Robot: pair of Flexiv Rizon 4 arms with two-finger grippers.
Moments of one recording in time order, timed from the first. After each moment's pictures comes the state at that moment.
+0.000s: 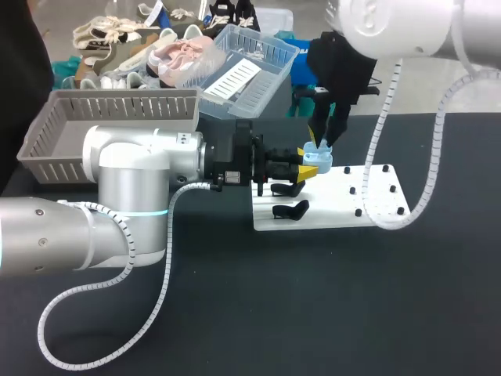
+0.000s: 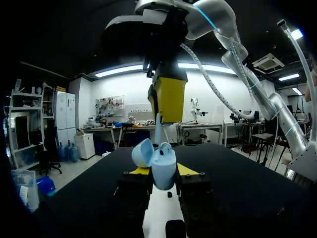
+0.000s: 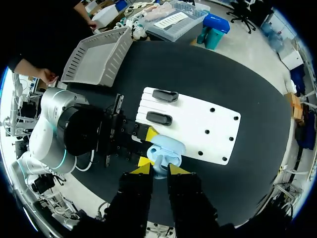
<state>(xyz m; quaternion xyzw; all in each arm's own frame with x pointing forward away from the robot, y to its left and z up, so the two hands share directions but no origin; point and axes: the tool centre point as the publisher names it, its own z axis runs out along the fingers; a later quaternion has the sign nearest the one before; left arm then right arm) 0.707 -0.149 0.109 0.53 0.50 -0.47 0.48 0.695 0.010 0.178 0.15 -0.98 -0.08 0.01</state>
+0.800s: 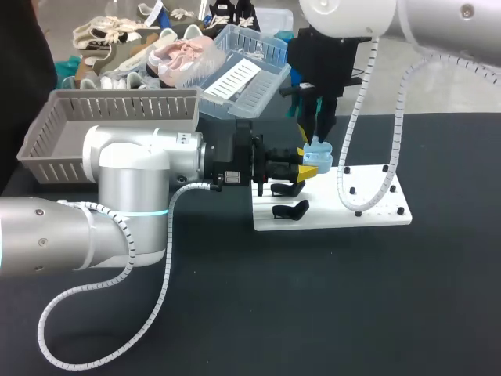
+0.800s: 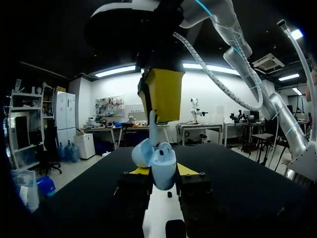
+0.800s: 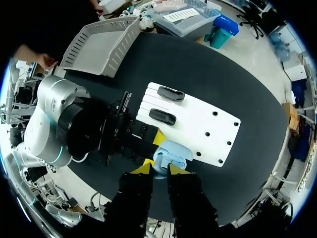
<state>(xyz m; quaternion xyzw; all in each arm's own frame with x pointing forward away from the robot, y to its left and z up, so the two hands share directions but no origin) 0.707 -0.149 0.109 0.53 0.50 -0.47 0.48 0.699 0.020 0.179 0.20 -0.98 -0.05 0.04</state>
